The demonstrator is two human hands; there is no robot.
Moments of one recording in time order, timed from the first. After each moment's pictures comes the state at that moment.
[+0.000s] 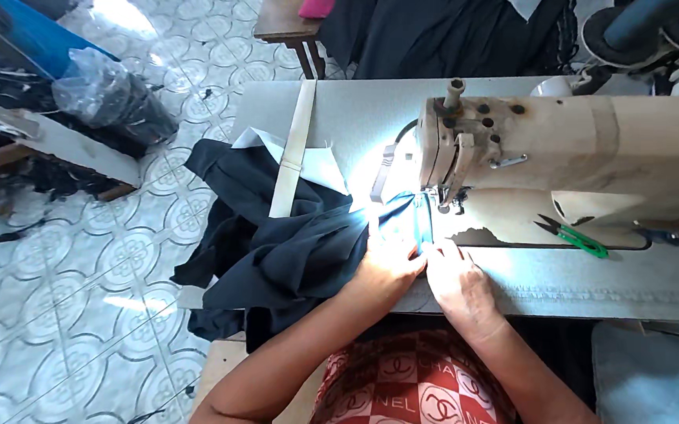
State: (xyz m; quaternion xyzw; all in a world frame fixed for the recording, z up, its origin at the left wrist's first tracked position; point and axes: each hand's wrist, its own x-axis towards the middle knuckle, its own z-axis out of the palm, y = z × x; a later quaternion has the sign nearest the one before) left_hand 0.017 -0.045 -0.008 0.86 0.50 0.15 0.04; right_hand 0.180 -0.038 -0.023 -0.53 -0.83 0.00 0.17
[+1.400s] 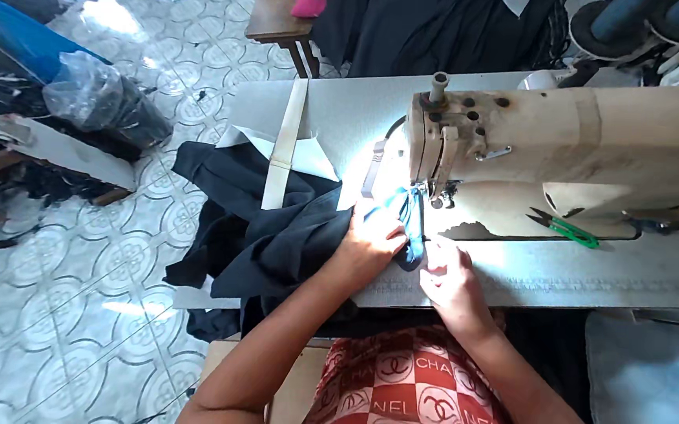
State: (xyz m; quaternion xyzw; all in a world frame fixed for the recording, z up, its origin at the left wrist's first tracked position) left_hand -0.014 -0.023 -0.015 0.87 0.46 0.18 -0.01; right_hand 0.188 -0.059 -0.022 -0.55 -0.71 0.27 0.34
